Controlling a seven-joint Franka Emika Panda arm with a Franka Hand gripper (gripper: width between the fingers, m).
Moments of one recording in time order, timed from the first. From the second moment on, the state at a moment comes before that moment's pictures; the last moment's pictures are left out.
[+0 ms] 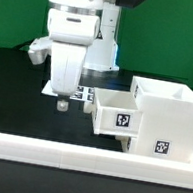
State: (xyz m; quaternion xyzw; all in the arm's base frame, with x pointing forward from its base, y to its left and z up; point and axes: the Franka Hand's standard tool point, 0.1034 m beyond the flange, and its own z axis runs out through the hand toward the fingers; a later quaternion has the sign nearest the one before) arm 0.524 -0.066 0.042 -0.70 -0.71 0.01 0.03
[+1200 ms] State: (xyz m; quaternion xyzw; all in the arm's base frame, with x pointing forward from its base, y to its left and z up) arm 0.530 0.024 0.045 -0.72 -0.69 0.01 0.03
